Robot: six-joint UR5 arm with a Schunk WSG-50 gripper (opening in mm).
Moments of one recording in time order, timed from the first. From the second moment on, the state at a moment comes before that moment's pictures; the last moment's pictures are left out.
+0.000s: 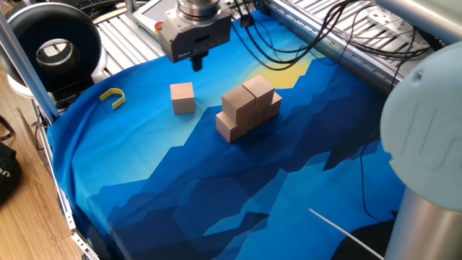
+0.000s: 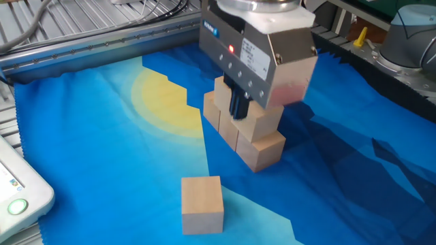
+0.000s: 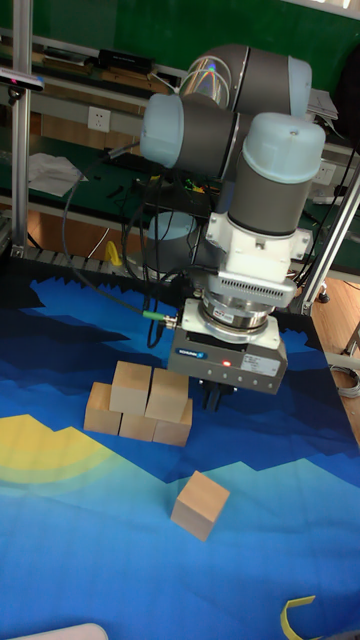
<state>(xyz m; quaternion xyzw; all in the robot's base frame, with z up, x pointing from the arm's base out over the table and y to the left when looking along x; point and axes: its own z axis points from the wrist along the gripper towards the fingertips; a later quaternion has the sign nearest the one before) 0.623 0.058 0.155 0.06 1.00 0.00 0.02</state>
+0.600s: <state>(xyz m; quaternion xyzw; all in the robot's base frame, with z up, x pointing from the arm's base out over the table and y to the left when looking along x) 0.612 0.037 0.157 0.10 0.99 -0.03 0.02</state>
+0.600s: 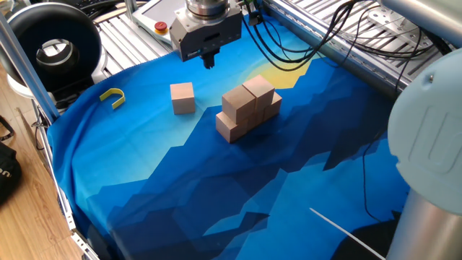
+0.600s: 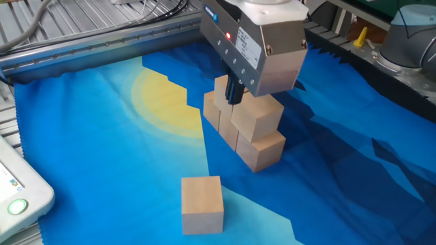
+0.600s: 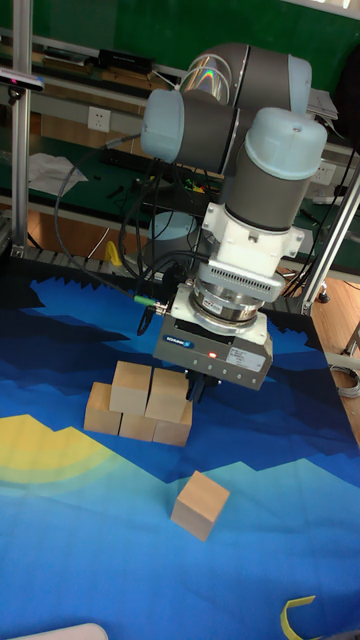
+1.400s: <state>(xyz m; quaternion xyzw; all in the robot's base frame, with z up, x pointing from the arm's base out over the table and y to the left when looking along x) 0.603 0.043 0.156 0.09 1.00 -0.02 -0.01</state>
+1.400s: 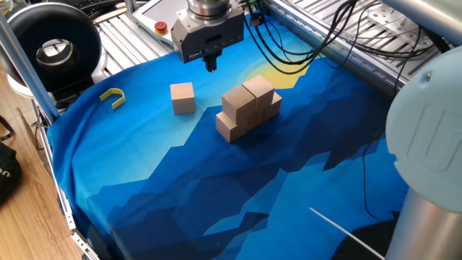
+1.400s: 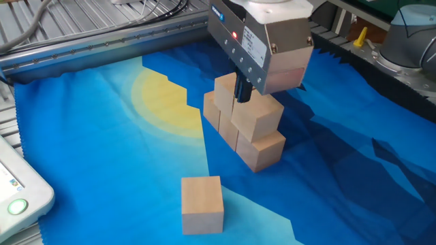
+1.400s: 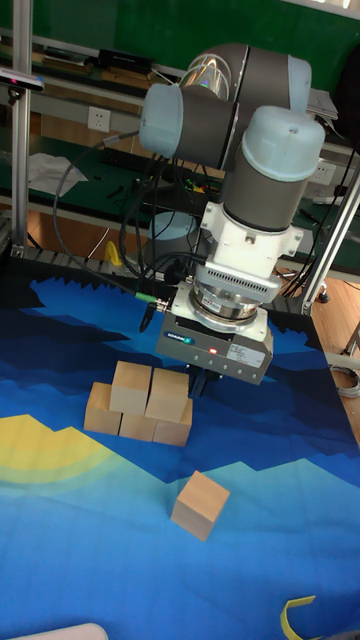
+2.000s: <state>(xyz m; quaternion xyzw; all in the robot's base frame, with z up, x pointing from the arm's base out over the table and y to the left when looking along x) 0.708 0.083 0.127 0.12 0.99 0.04 -0.01</state>
